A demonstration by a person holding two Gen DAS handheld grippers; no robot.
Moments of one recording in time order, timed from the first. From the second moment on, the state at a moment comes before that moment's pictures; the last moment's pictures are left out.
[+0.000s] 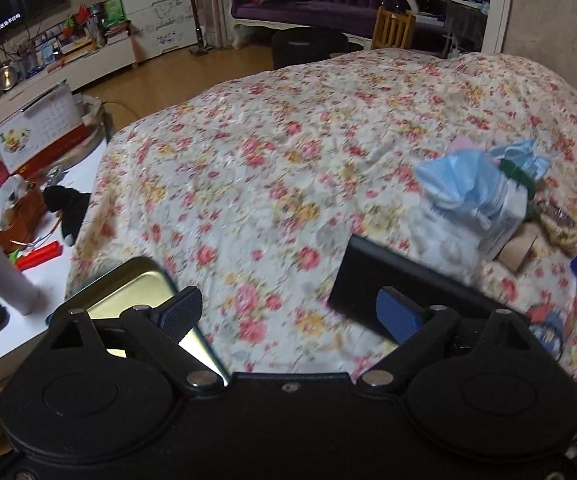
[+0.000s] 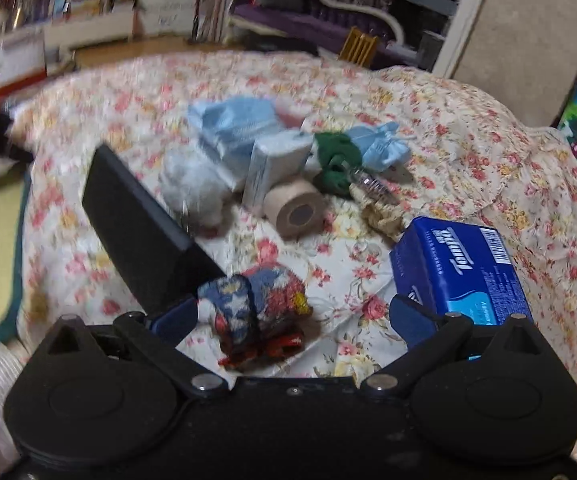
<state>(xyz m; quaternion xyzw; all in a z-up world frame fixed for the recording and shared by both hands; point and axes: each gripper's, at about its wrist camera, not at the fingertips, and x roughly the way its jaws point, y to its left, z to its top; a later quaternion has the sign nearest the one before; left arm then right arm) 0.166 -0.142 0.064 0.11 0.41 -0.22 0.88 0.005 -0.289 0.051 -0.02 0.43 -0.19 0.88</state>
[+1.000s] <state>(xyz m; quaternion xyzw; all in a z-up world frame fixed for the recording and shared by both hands) 0.231 -0.325 0.046 0.18 0.44 -0.29 0.83 0.031 -0.327 0.017 0.12 0.43 -0.13 0.89</state>
